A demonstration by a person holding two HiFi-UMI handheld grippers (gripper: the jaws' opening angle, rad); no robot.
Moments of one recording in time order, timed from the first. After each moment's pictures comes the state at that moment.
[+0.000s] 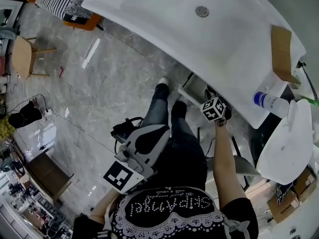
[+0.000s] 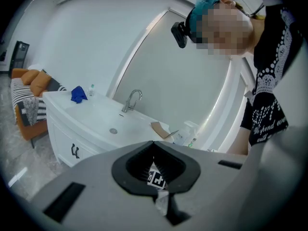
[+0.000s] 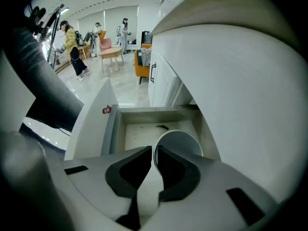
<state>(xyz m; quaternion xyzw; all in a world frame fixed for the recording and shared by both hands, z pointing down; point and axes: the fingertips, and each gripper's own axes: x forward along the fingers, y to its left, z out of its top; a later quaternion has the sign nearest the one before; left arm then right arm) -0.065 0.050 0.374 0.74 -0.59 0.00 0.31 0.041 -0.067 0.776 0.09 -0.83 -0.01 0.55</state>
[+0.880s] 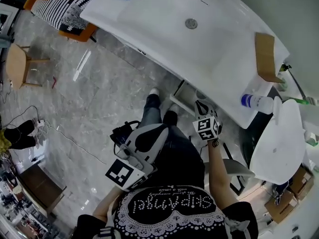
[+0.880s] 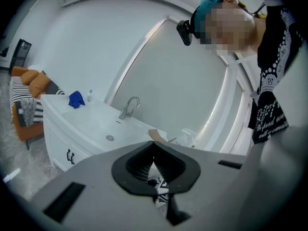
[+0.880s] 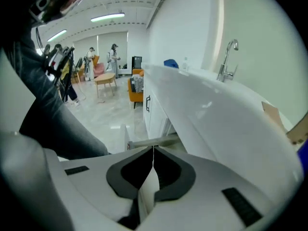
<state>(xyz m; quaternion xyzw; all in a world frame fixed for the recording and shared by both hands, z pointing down) -0.063 0.042 0.359 0.75 -0.59 -0.04 0.28 0.037 -0.043 0.672 0.15 -0.89 0.03 0.43</state>
